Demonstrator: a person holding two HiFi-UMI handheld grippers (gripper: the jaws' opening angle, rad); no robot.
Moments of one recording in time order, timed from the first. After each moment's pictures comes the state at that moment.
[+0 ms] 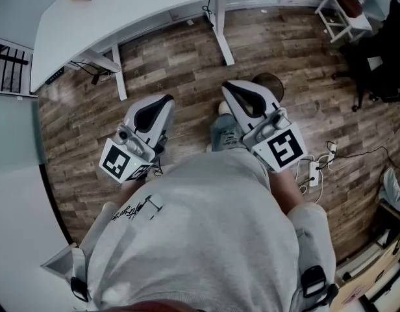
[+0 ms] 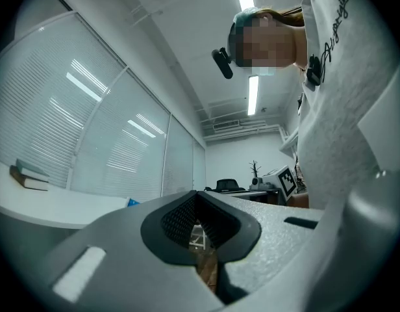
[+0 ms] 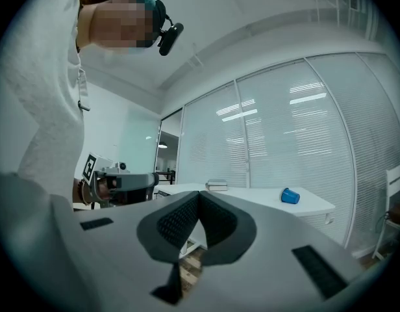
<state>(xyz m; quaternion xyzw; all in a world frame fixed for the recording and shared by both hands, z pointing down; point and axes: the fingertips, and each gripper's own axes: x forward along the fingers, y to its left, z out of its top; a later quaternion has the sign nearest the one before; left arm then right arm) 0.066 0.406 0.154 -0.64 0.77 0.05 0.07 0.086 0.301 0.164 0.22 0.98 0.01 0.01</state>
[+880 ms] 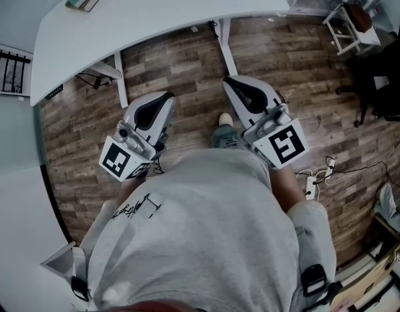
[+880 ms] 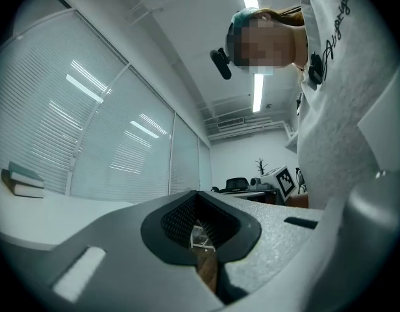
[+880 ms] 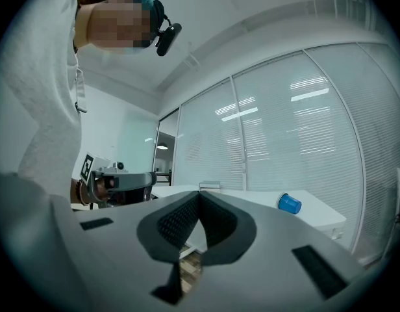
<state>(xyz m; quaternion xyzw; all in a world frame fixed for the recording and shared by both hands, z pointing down) -0.022 0.354 0.145 -0.62 0.78 0.04 0.08 -0.010 0.248 0.158 0.24 0.97 0.01 0.02</state>
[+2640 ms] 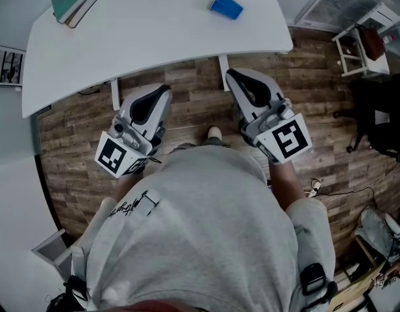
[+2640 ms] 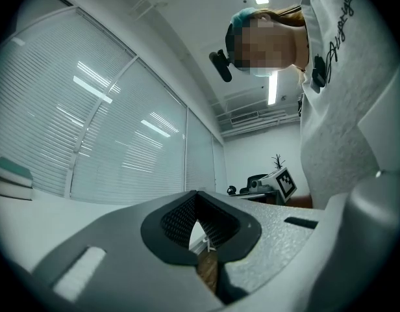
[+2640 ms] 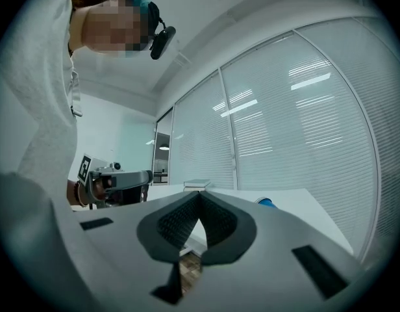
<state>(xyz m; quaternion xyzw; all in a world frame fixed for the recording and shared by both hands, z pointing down) -0.145 0.250 0.142 -0.58 0.81 0.04 0.07 -0.144 0.133 0.161 0.27 0.96 -0.02 0.00</state>
